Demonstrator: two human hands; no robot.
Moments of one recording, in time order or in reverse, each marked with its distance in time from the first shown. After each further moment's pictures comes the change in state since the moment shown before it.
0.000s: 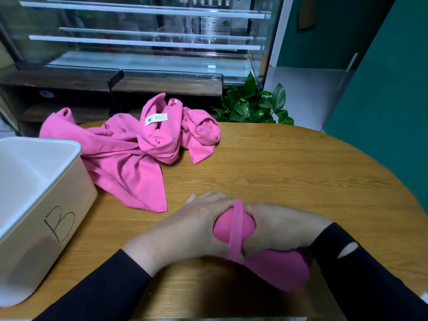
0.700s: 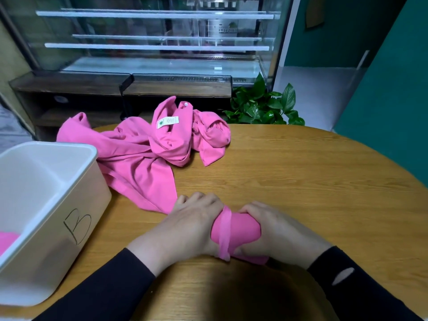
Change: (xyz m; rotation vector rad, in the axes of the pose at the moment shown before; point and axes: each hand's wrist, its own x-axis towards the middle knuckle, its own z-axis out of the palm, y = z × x) left_hand -0.013 -0.032 -0.001 0.379 -0.043 -0.098; right_hand 0.026 0.023 0.037 -0.132 0.280 -0.035
